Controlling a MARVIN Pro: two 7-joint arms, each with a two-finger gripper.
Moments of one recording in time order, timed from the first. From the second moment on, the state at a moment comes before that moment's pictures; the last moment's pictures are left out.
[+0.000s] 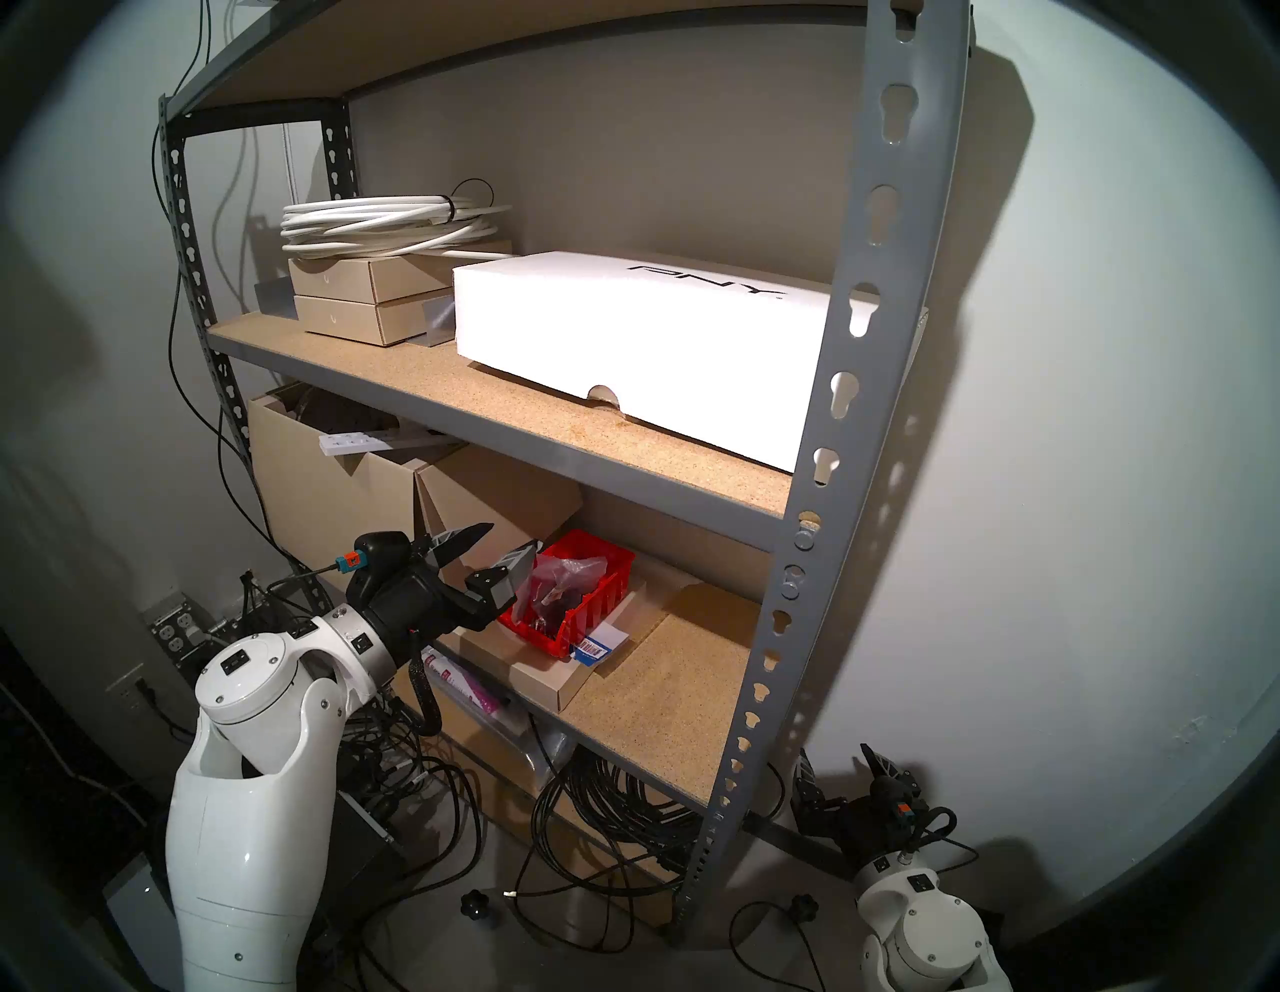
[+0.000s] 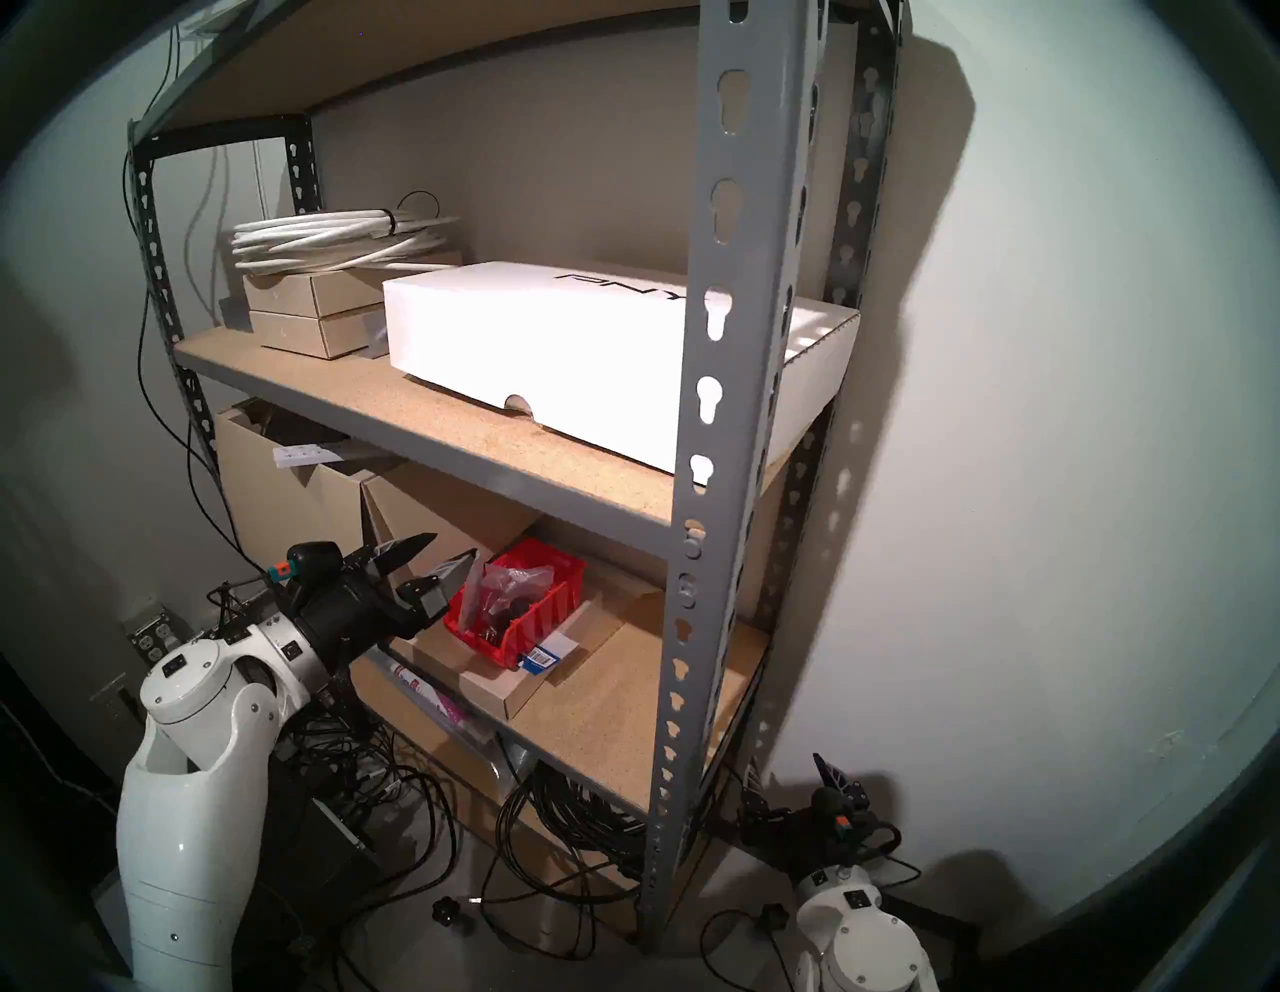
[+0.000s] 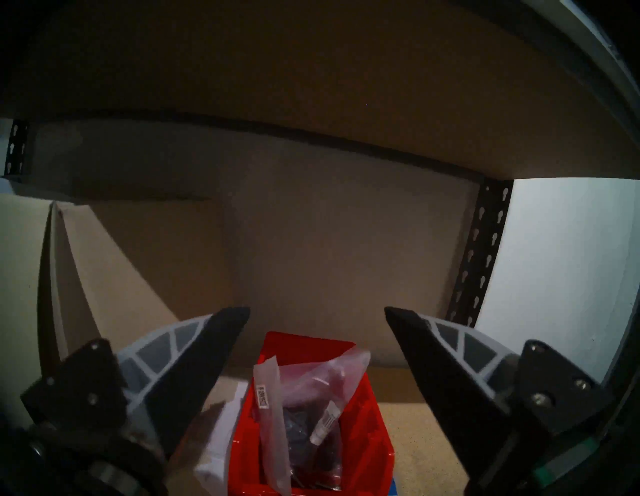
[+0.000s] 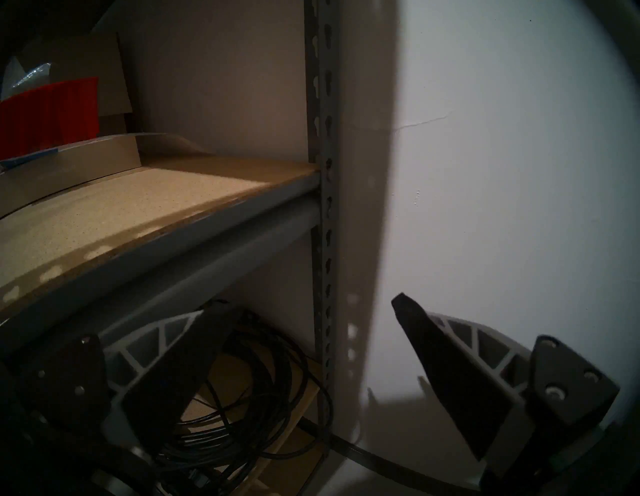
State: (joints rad) left arm 1.81 -1.37 -1.79 -2.03 -0.41 0.32 -0.66; right arm -2.16 -1.60 1.69 -1.76 0.00 -0.13 0.15
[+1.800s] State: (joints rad) left arm 2.34 -1.69 -1.65 -2.31 -0.05 -0.15 -0.34; right arm -2.16 -1.60 1.69 -1.76 0.00 -0.13 0.15
